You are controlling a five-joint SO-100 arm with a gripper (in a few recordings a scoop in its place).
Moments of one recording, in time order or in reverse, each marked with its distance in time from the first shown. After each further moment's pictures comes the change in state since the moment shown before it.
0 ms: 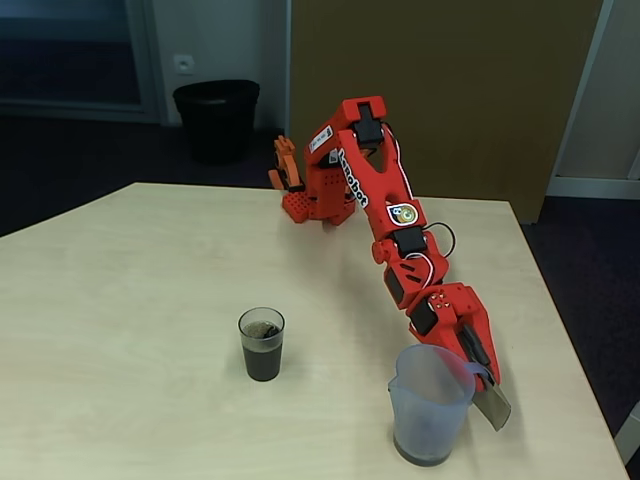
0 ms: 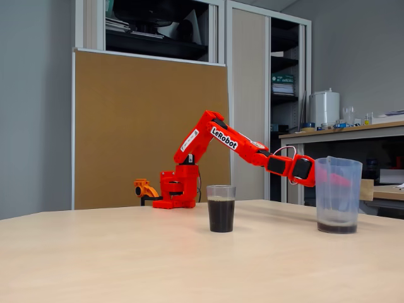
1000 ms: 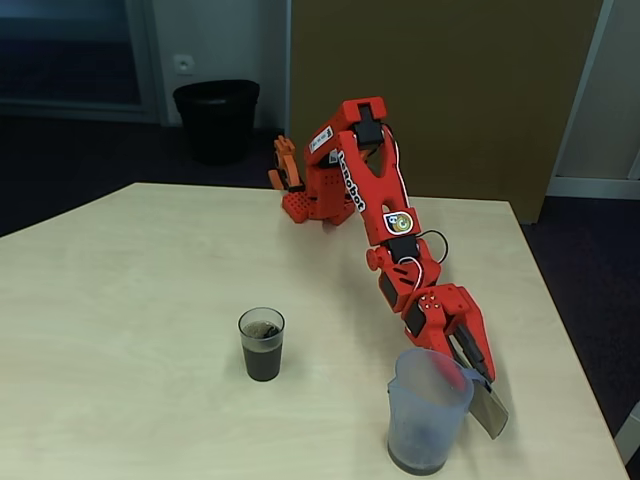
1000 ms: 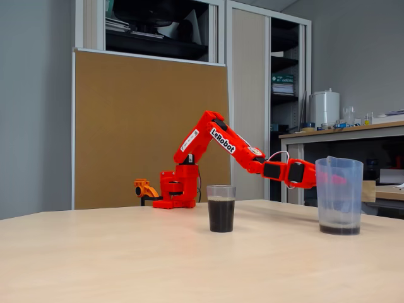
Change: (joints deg) arm 0.0 -1.0 7.6 -13.4 5.0
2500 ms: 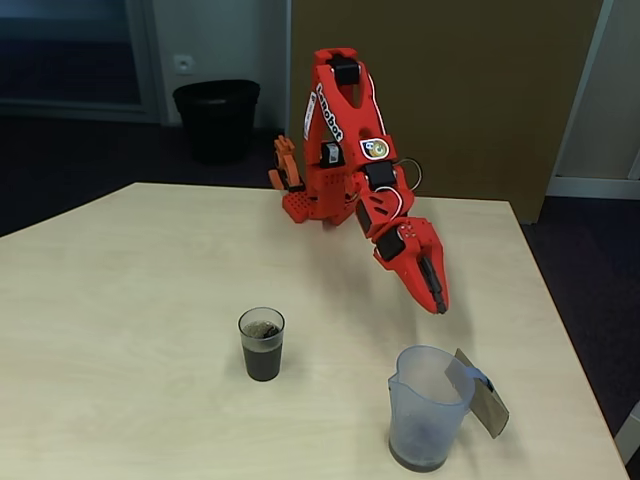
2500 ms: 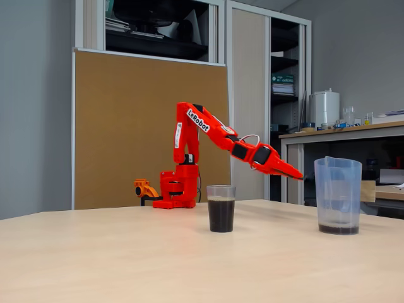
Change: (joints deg) arm -0.6 47.5 45.2 19.4 -18.8
